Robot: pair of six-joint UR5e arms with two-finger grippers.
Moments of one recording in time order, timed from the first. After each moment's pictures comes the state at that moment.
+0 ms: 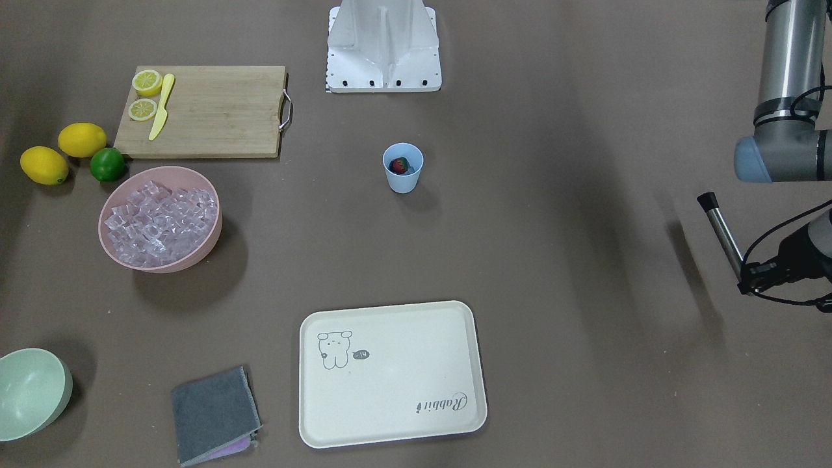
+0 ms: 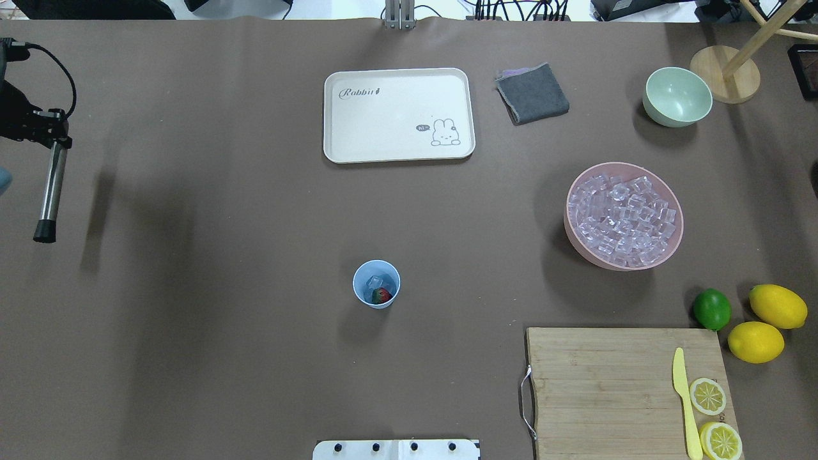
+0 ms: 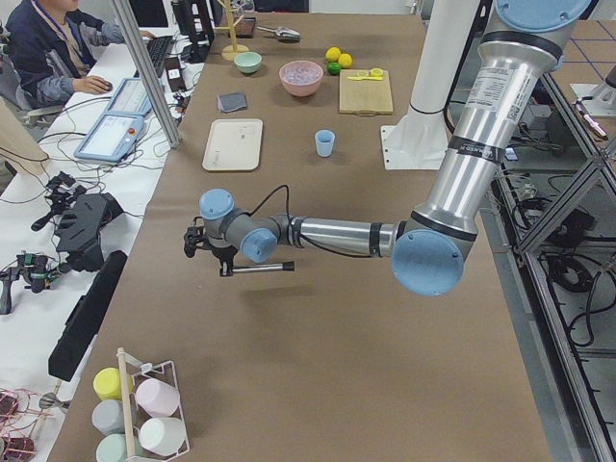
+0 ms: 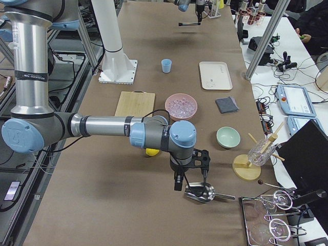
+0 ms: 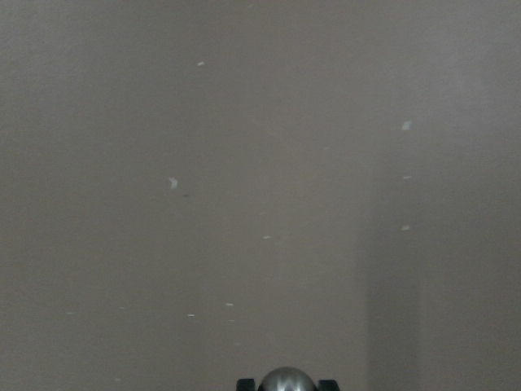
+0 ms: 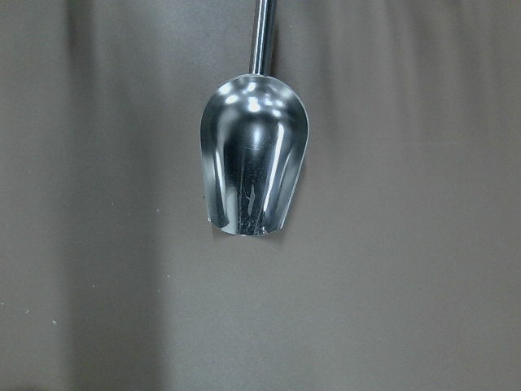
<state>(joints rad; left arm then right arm) -1.21 -1.88 -1.20 -2.06 -2.24 -0.60 1.68 -1.62 1.67 -1.66 2.26 -0.05</state>
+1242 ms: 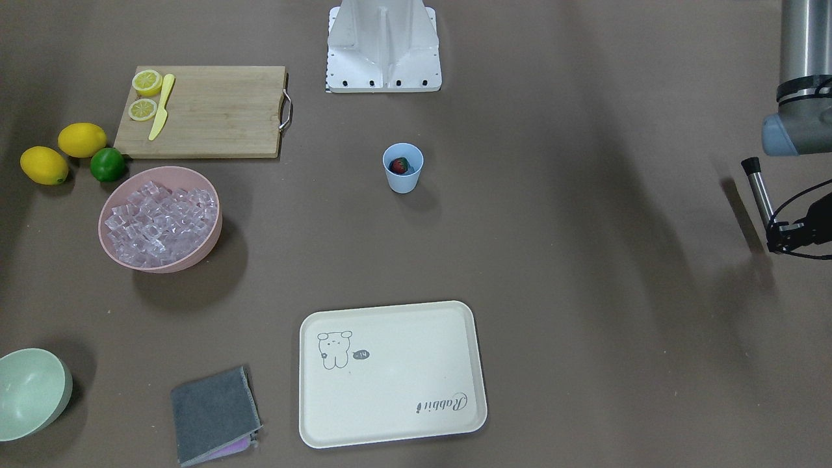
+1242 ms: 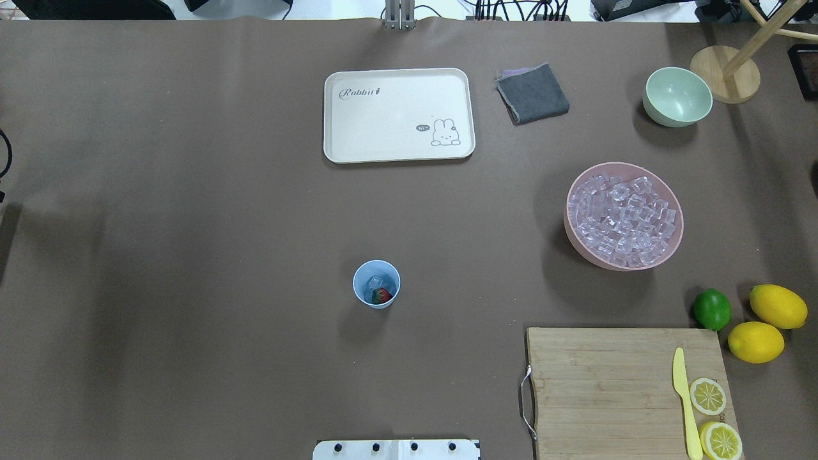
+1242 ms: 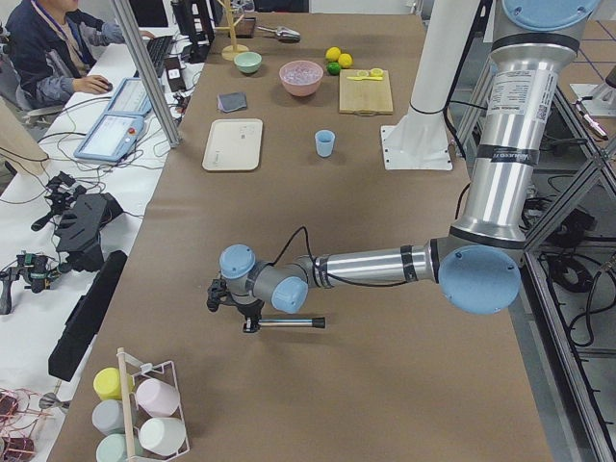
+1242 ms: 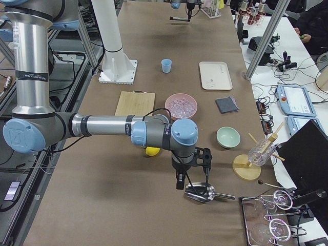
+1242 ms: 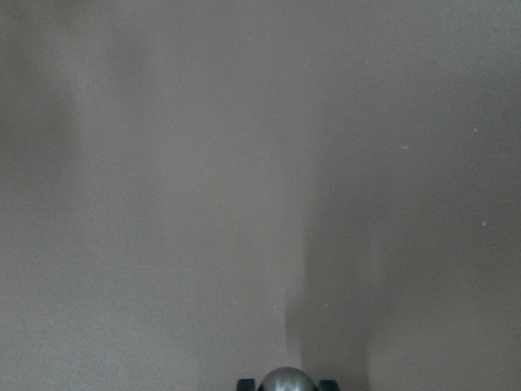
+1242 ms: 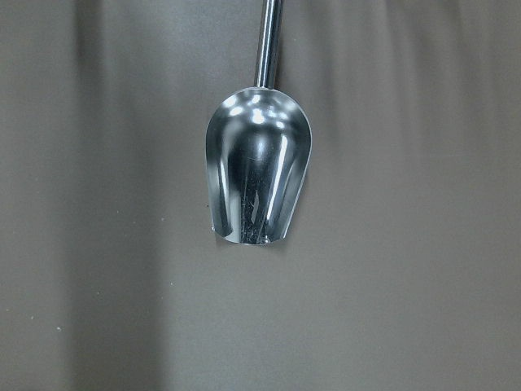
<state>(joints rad) -1.23 -1.71 -1.22 -2.07 -2.25 -0.41 1.68 -1.61 1.67 -1.66 2.25 -0.05</state>
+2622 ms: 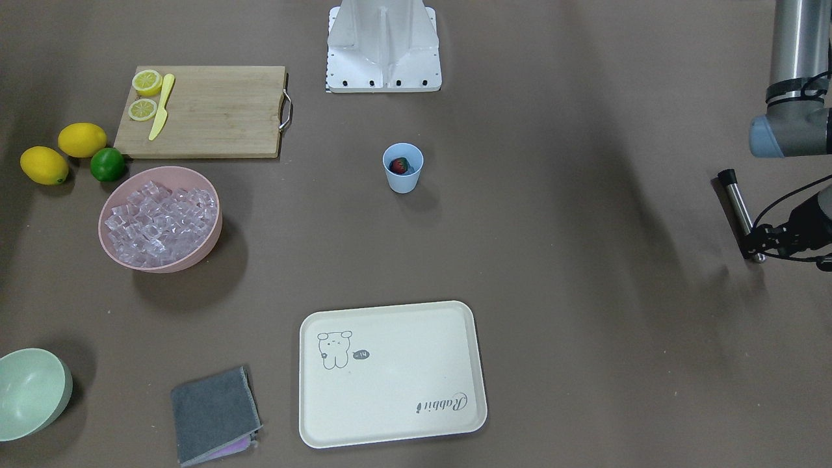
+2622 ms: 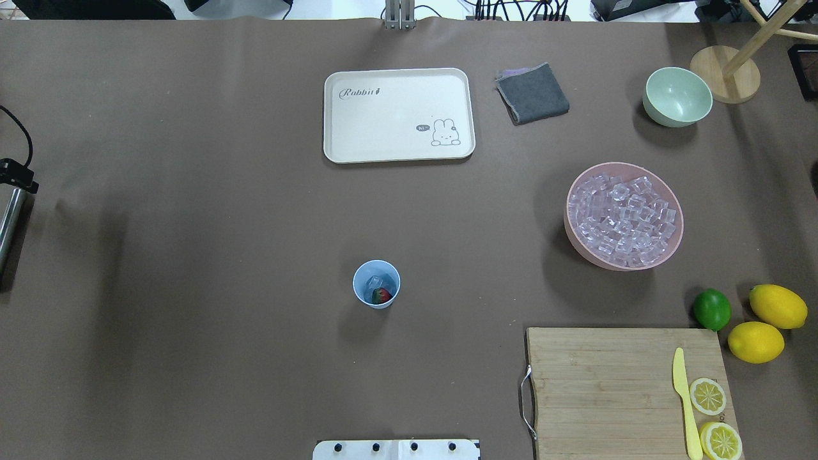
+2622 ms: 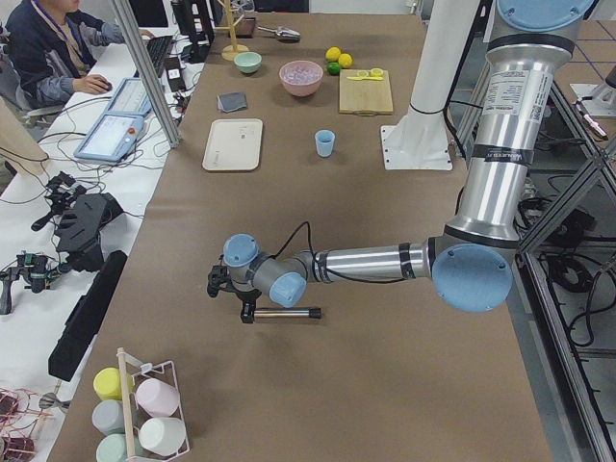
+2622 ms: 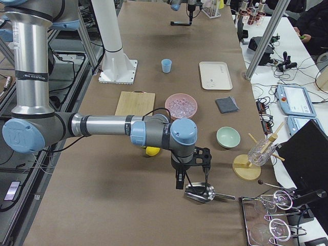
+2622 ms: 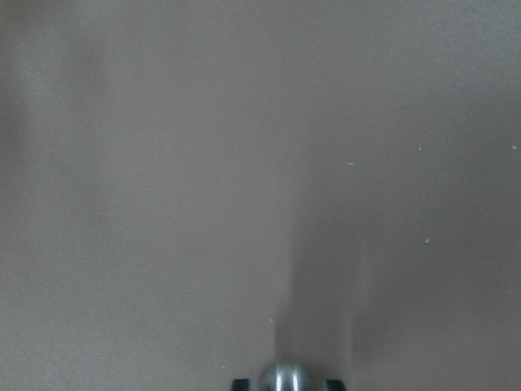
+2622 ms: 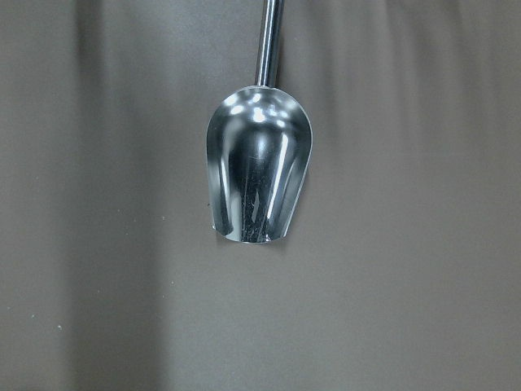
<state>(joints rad) -1.20 -1.73 -1.24 -2.18 -2.25 -0.51 1.68 -1.62 1.68 -1.66 2.25 -0.05</state>
